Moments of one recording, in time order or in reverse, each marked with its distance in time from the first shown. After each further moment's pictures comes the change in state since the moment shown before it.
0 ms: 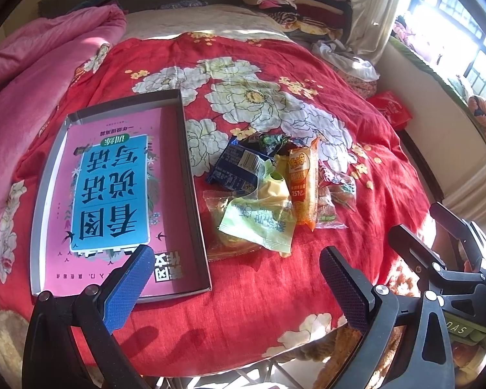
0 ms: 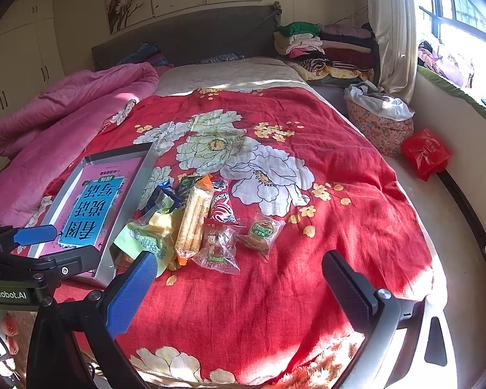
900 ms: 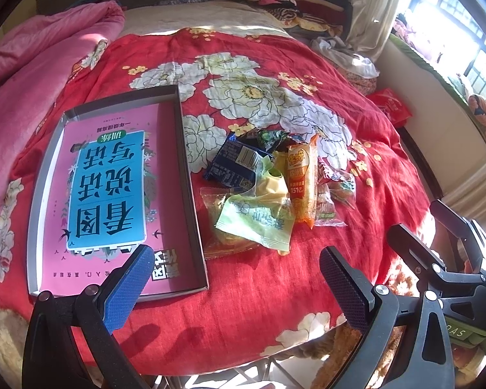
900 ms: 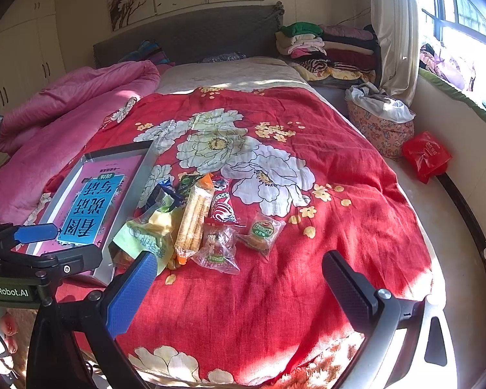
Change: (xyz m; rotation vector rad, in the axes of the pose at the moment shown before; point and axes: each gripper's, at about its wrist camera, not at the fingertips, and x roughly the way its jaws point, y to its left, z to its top) left arm 0.003 -0.001 0.001 0.000 0.017 -0.008; right arm 0.001 0.002 0.001 -0.012 0.001 -0.001
